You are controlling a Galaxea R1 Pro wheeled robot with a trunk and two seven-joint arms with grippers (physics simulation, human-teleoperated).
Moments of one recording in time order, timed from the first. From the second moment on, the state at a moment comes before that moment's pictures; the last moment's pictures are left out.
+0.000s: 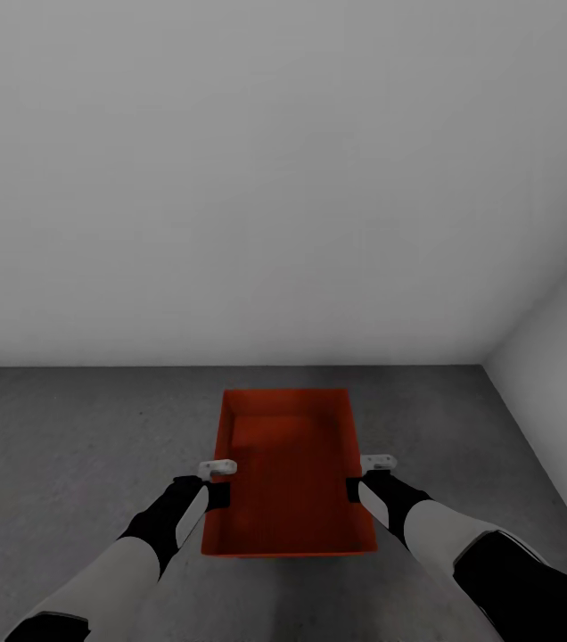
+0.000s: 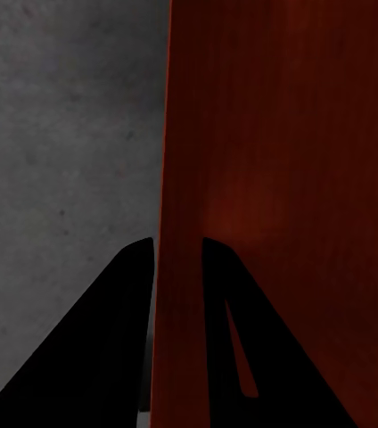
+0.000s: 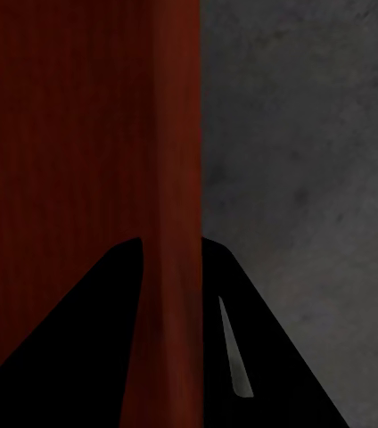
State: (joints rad) left arm -0.72 -0.10 -0.08 -0.47 0.20 0.49 0.15; right arm -0.92 0.08 0.57 -0.09 -0.58 0.29 -0.24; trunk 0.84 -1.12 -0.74
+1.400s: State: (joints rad) left arm -0.72 -0.10 -0.09 -0.47 0.21 0.49 0.15; right arm -0.92 0.08 0.57 -0.09 -0.58 0.29 -0.24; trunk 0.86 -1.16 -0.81
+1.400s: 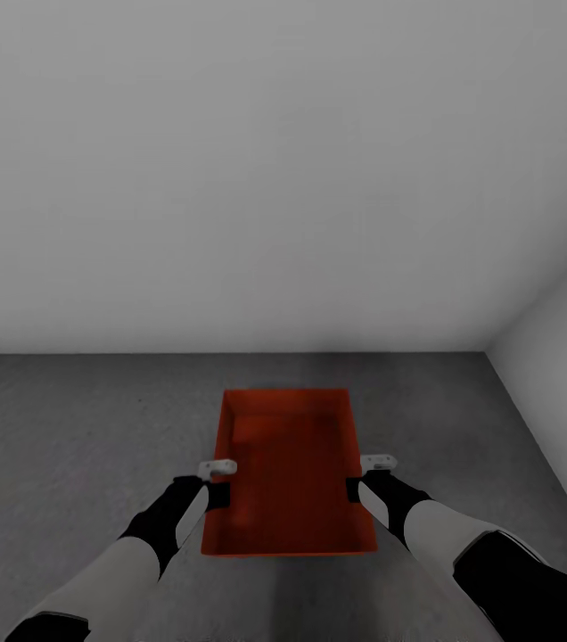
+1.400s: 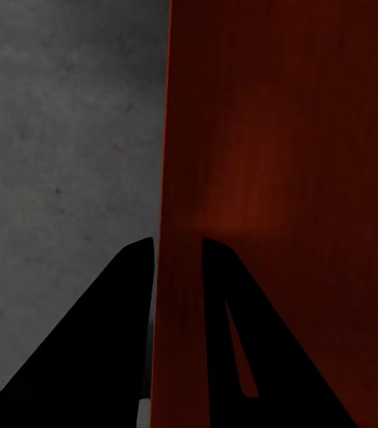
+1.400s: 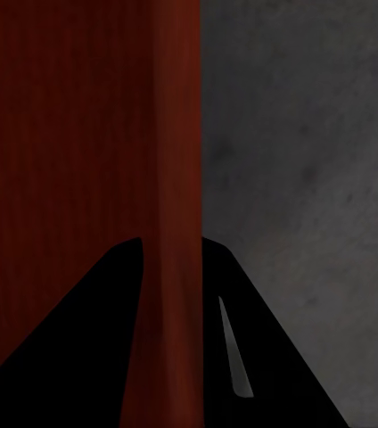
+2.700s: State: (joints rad) left arm -0.72 -0.10 -0.09 -0.47 0.21 0.49 0.16; right arm -0.92 0.08 0.57 -0.09 -0.58 0.29 -0.24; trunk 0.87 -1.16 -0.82
